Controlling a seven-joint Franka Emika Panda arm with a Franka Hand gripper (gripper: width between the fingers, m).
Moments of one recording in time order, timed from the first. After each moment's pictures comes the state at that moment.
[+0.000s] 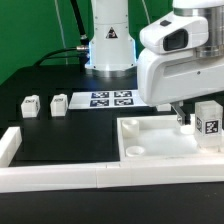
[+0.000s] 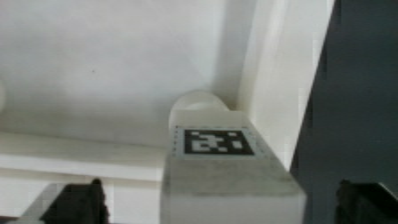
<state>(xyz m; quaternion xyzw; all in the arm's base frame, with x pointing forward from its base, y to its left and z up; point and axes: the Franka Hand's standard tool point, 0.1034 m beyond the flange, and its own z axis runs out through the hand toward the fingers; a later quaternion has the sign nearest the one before) 0.625 0.118 0.080 -0.99 -0.09 0.02 0.05</state>
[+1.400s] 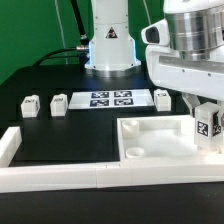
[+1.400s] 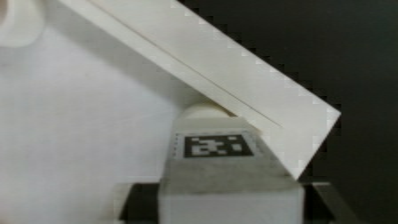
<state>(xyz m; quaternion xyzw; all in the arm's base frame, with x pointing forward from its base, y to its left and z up) 0.630 0.116 0.077 -0.85 0.52 0.05 0.07</state>
